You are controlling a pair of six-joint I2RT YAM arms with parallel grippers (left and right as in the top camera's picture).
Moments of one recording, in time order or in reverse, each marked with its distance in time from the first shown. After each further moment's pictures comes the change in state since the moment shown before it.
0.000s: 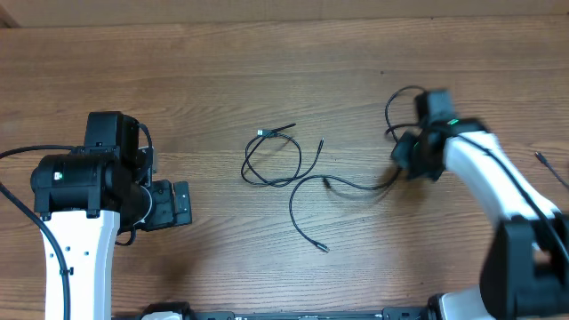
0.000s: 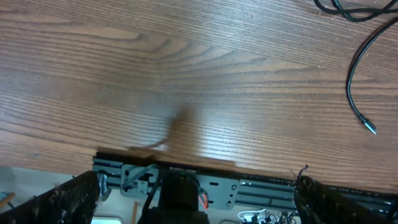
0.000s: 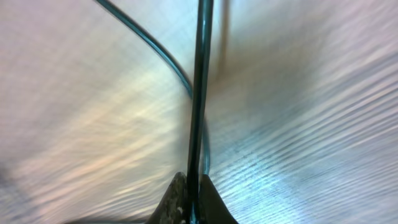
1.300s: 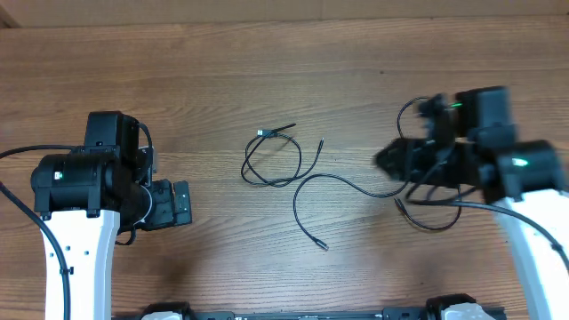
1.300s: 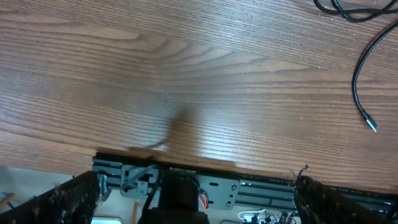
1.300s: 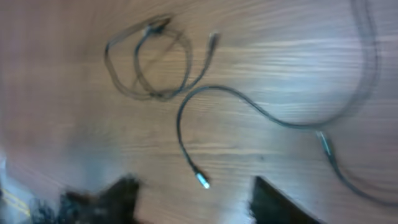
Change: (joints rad) left arm 0.000 0.001 0.000 0.001 0.000 0.000; right arm 0.103 -0.393 0.169 -0.354 -0.392 -0.413
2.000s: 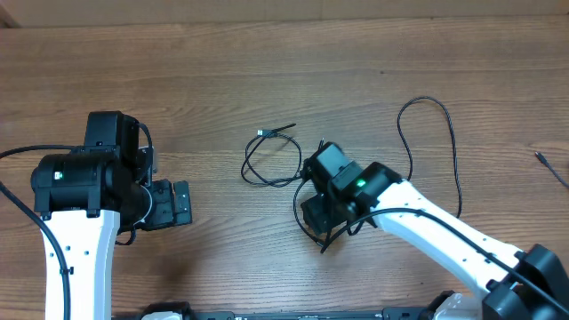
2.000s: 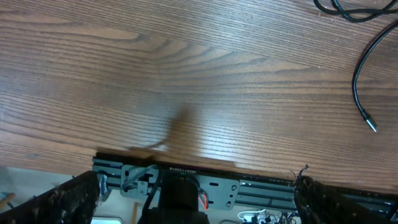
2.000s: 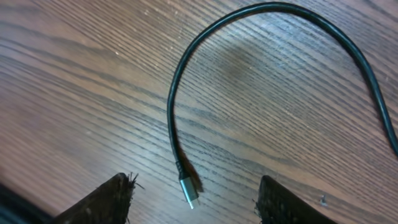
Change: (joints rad) left arm 0.000 0.000 0.000 0.000 0.000 0.000; right arm 0.565 0.275 -0.271 0.340 0.298 -0.029
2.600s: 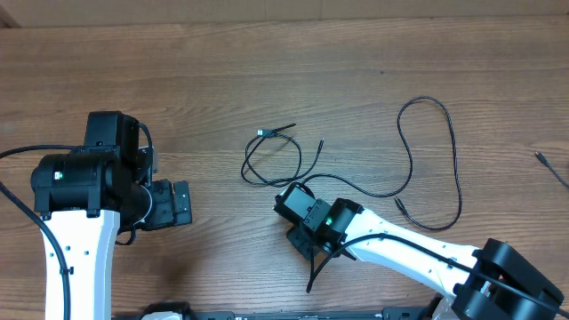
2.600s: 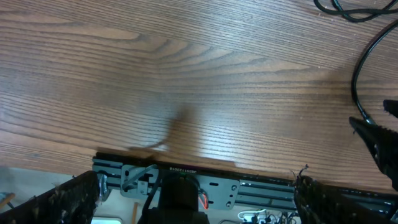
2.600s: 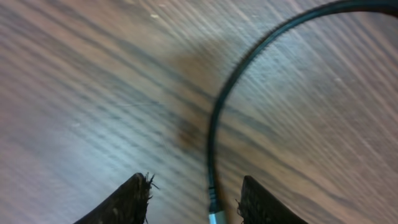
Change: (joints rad) left arm 0.000 0.000 0.000 0.000 0.000 0.000; right arm 0.223 0.063 -0.123 0.193 0.169 0.002
